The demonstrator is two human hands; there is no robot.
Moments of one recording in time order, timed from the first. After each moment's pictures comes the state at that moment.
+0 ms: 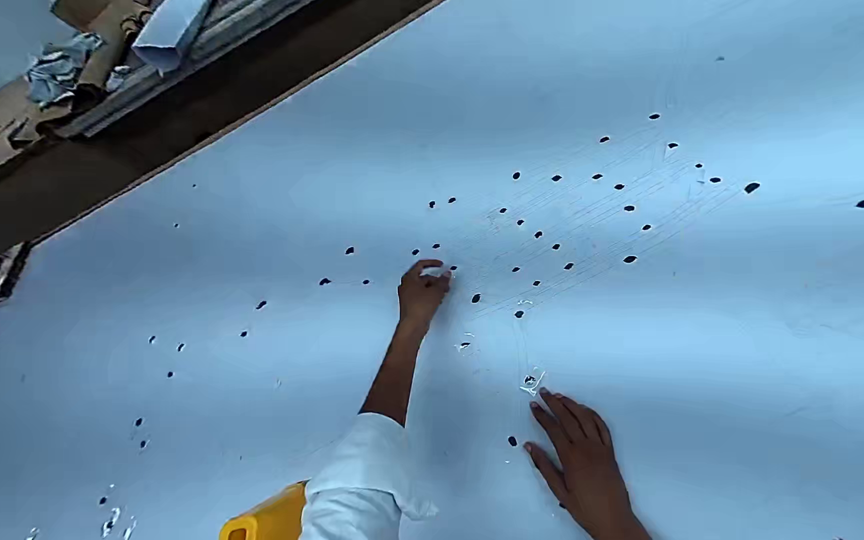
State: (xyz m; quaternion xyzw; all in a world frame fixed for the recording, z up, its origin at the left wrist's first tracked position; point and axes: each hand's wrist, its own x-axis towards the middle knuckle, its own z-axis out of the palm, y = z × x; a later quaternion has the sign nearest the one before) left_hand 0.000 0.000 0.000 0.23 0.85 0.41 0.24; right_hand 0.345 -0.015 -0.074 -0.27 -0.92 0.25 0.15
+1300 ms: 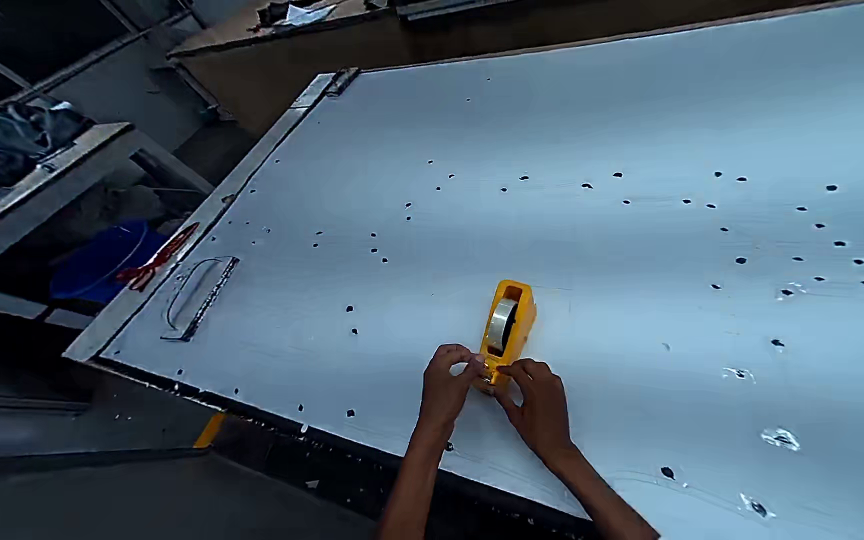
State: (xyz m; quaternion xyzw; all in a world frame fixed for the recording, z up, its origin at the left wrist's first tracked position) left_hand 0.197 -0.506 0.056 -0.04 0.84 0.53 0.11; right_hand 0.250 -0.351 -0.022 0.01 -0.91 0.40 0.15
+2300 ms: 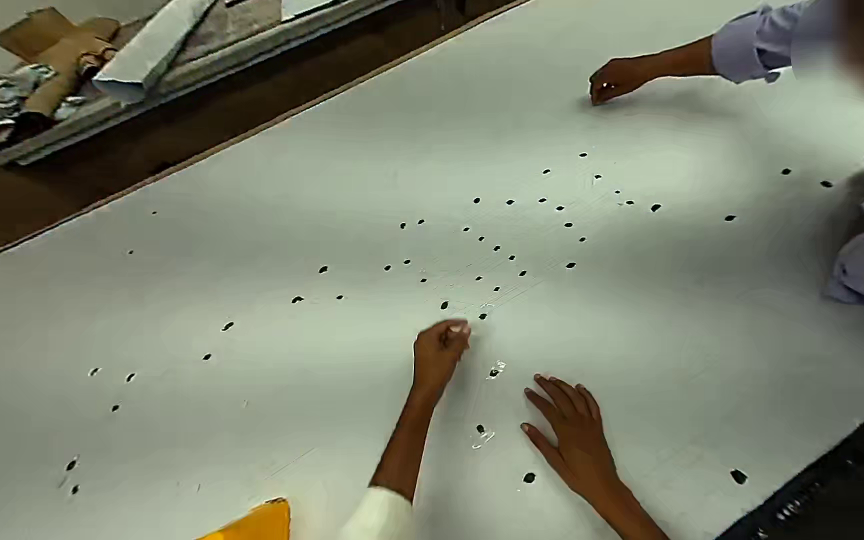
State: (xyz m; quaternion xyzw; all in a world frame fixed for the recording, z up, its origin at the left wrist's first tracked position) left_hand 0.121 -0.031 0.009 0.29 0.80 0.44 0.30; right_hand 0.382 0.015 -0.075 -0.31 -0.91 0.24 0.15
